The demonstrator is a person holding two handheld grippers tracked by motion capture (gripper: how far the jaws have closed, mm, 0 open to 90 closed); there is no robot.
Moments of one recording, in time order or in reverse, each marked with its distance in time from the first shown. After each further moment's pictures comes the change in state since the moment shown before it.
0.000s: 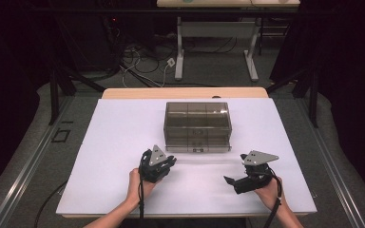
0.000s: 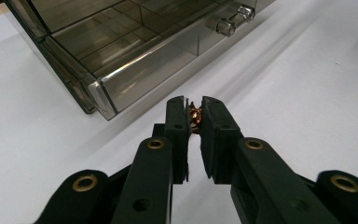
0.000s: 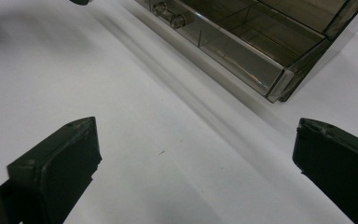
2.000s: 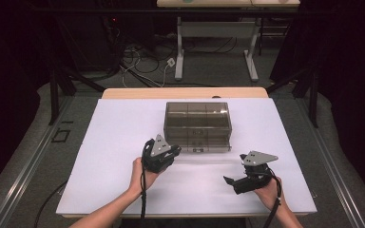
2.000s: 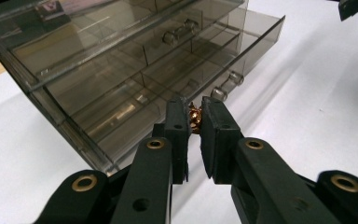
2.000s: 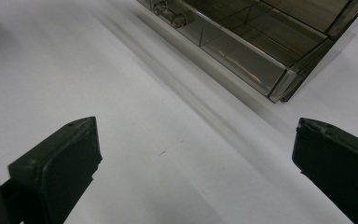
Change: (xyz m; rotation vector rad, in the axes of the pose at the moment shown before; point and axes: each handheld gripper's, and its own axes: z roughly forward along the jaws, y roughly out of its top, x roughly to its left) left arm 0.005 0.038 -0.003 -0.080 -0.032 0.038; right arm 0.001 0.000 0.001 0.003 0.002 0.000
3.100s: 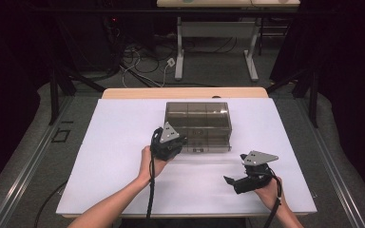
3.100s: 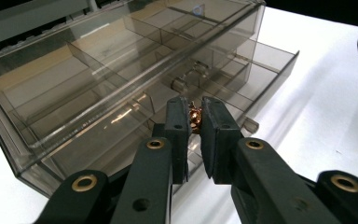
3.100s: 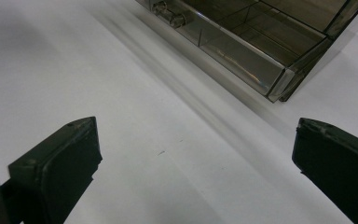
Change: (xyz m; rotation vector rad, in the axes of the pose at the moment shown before) left arm 0.011 0.028 0.027 -0.015 -0.001 -0.008; right arm -0.001 -0.001 0.000 0.003 0.005 0.002
